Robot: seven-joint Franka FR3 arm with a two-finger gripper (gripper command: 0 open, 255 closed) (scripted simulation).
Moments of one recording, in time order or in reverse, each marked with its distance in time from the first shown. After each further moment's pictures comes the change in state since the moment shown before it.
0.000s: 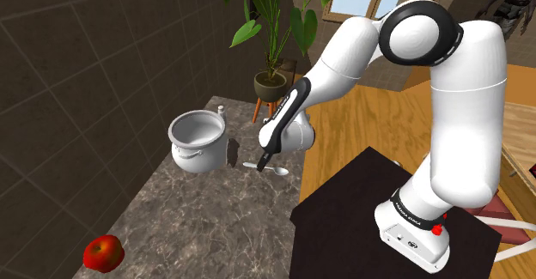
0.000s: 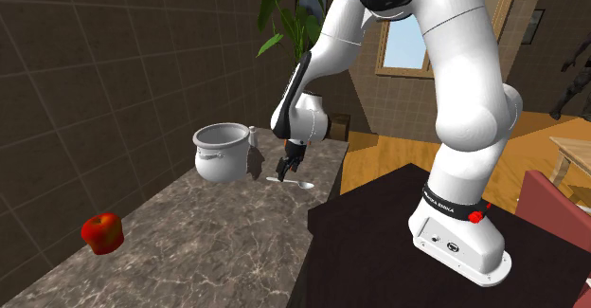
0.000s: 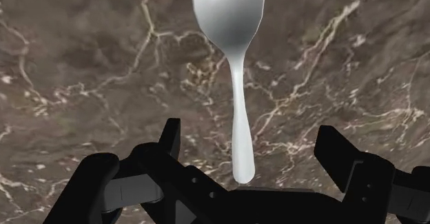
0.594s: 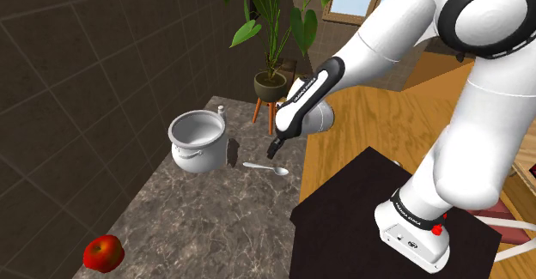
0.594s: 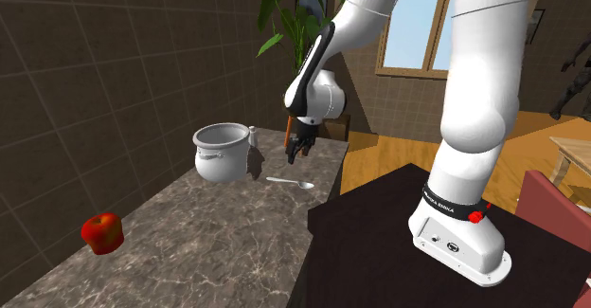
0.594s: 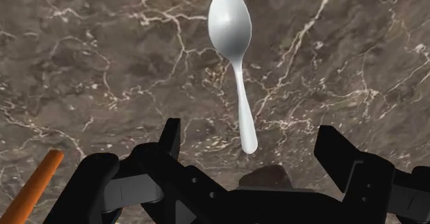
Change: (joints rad) arm 0.091 -0.295 -0.156 -0.164 -0.098 -0.167 0.167
